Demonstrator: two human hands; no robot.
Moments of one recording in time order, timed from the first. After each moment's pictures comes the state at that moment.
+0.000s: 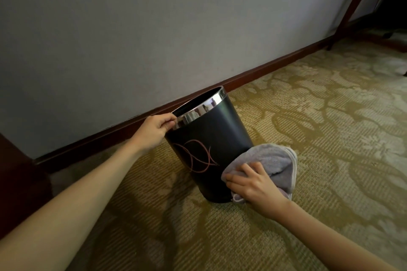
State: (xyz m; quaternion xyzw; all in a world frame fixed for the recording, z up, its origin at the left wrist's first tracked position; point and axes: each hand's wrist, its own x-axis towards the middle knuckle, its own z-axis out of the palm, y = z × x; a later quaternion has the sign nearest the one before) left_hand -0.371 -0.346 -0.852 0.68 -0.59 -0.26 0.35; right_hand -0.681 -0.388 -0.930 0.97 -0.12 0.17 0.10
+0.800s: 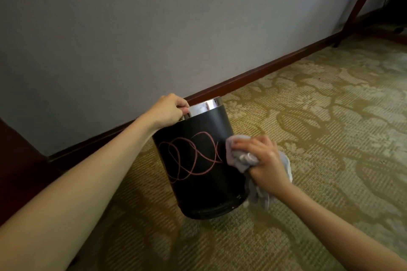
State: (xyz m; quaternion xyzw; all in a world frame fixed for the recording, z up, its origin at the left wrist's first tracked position) left_hand -0.398 -0.366 -0.787 0.76 -0.58 -0.19 0.23; right_hand -0.665 -0.393 -0.891 0.86 -0.30 0.37 -0.18
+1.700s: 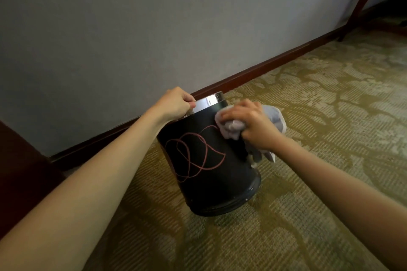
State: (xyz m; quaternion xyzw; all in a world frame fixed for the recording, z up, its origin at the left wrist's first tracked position) left_hand -0.400 -0.380 -0.785 0.77 -0.55 -0.19 0.24; right_hand -0.614 -0.457 -0.839 0.94 -0.22 0.24 -0.14
